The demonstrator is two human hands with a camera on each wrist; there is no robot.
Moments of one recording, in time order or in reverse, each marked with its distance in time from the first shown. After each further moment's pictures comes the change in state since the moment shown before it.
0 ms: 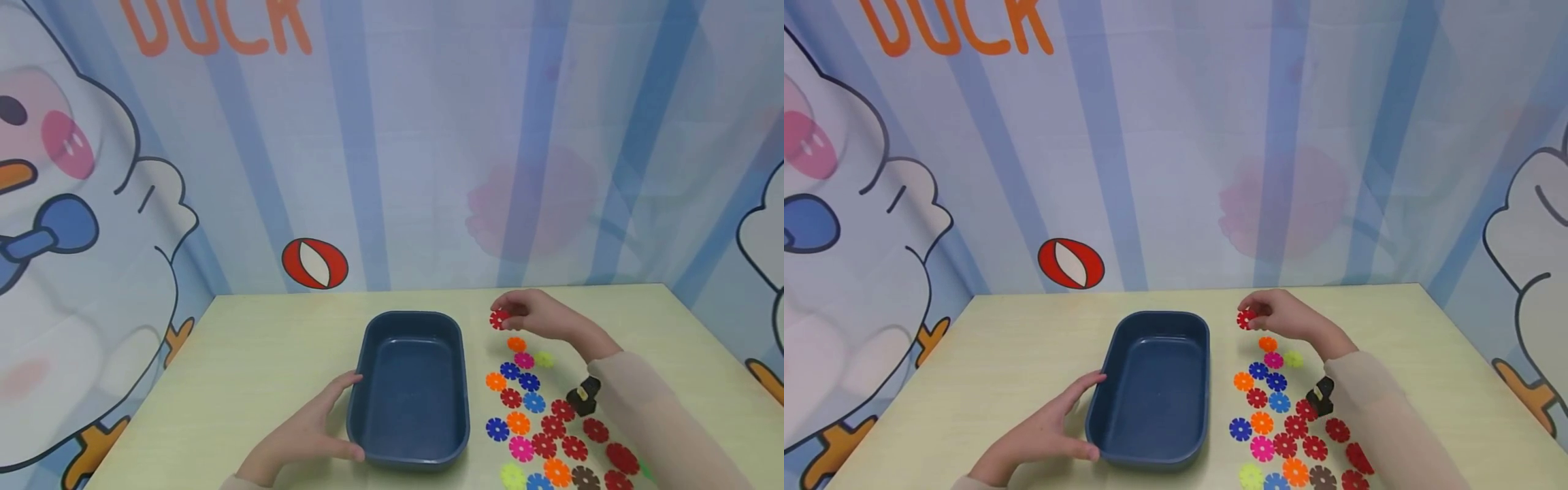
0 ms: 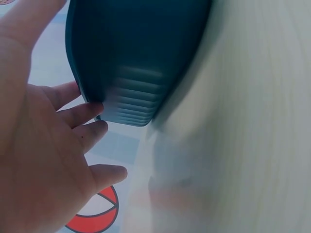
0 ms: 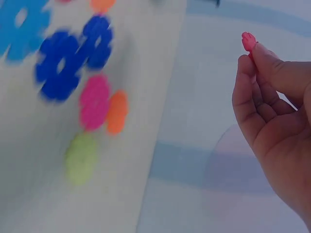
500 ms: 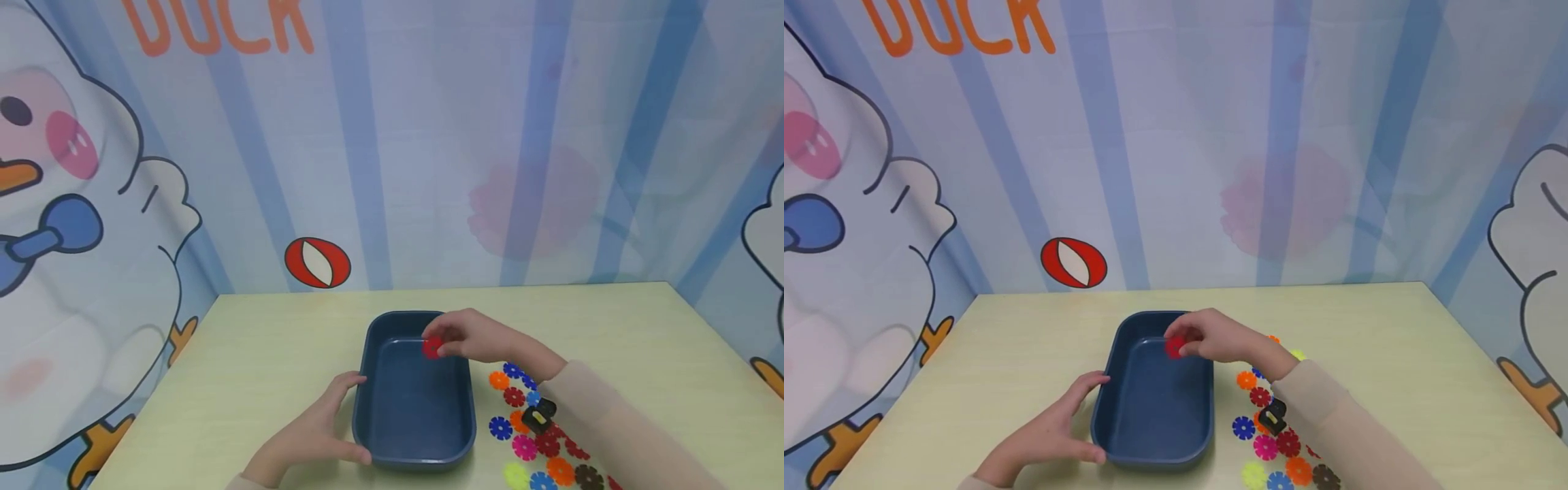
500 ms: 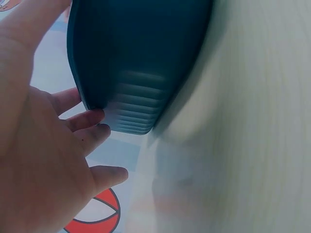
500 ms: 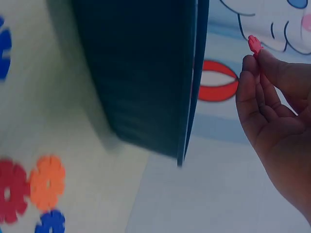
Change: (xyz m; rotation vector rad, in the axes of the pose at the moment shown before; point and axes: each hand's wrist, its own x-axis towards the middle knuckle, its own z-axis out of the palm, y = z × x) left_hand 0.000 0.004 0.003 0.008 -0.001 0.010; right_hand 0.021 -0.079 0.064 0.011 -0.163 -0.227
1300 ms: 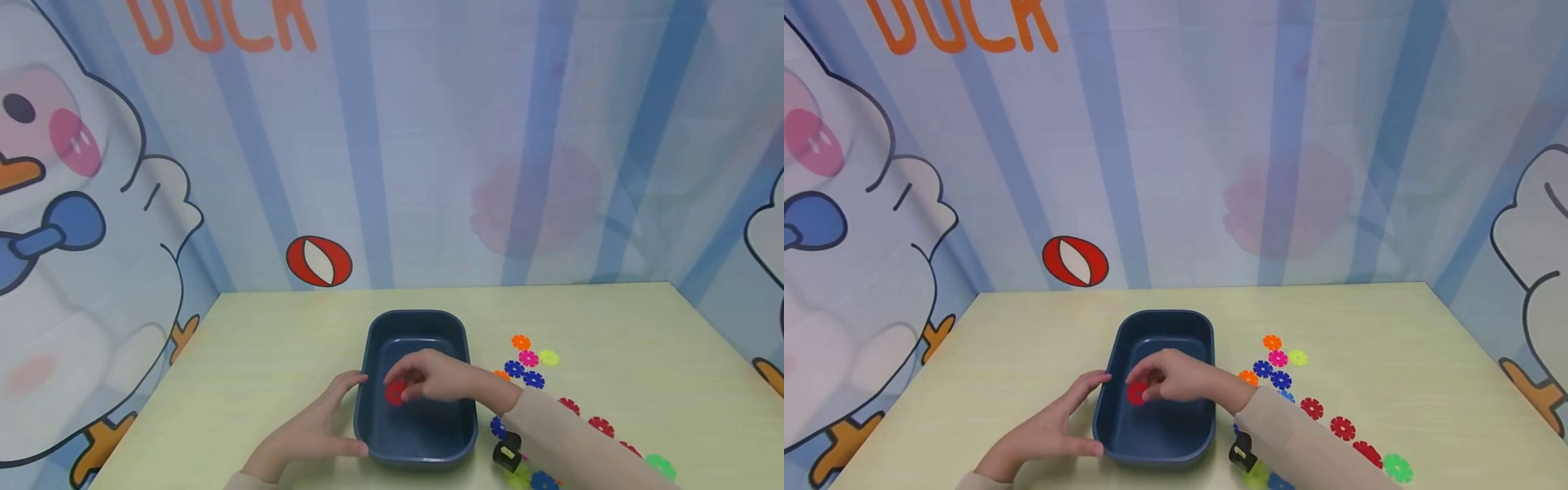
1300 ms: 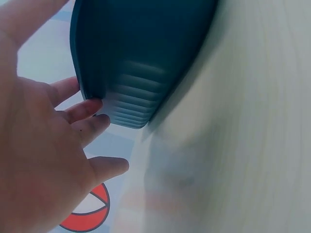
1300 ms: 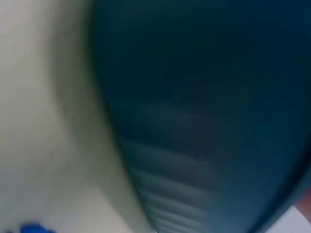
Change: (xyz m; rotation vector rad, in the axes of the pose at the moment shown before) left_hand -0.002 -0.002 -0.005 0.008 -0.026 0.055; right_hand 0.019 -0.016 0.067 0.164 -0.136 -0.035
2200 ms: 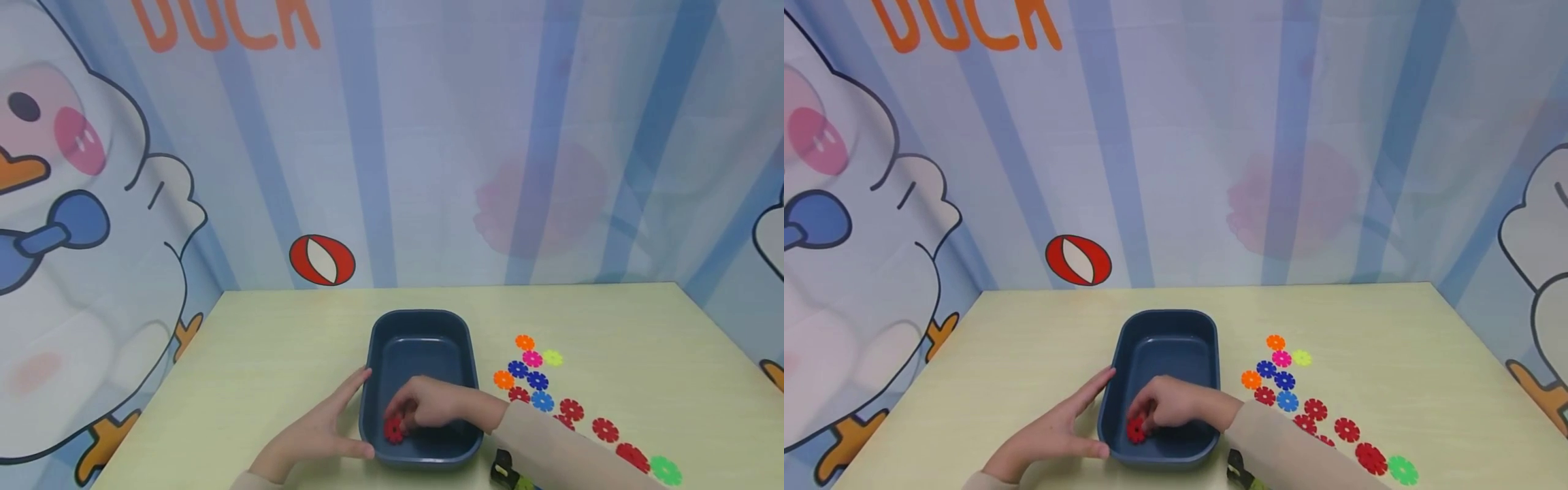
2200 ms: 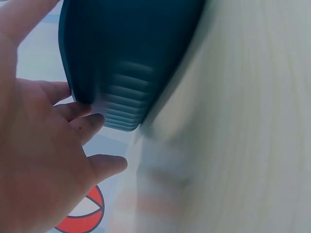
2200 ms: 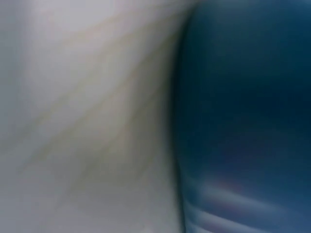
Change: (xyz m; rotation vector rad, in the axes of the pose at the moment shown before) left_hand 0.002 -0.002 0.004 -0.099 -0.038 -0.088; right_hand 0.008 0.007 0.032 0.020 -0.134 0.087
